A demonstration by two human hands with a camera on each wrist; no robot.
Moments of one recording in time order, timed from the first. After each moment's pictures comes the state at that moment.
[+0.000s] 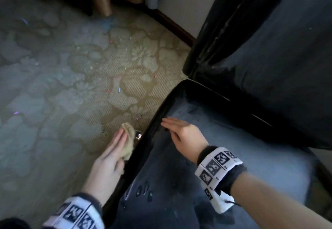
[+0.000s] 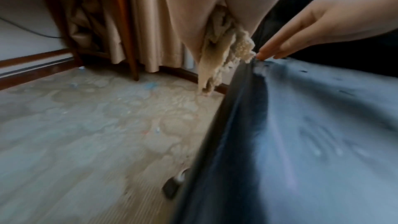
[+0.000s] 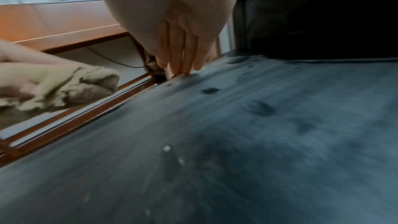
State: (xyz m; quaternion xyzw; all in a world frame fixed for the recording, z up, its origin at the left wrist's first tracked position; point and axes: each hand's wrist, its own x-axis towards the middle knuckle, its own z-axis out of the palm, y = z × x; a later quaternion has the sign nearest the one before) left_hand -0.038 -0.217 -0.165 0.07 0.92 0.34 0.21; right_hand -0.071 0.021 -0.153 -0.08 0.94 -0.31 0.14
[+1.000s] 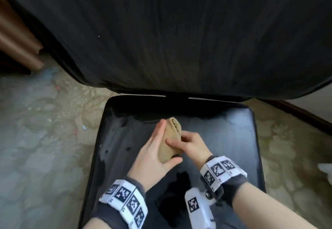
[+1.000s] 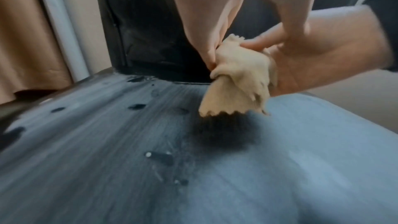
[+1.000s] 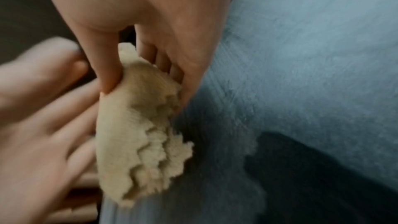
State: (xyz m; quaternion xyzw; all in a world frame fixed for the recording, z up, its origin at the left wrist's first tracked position) left_hand -0.029 0.016 -0.110 0.24 0.81 0.41 0.35; right_hand 0.031 0.152 -0.124 0.35 0.58 -0.73 0.11
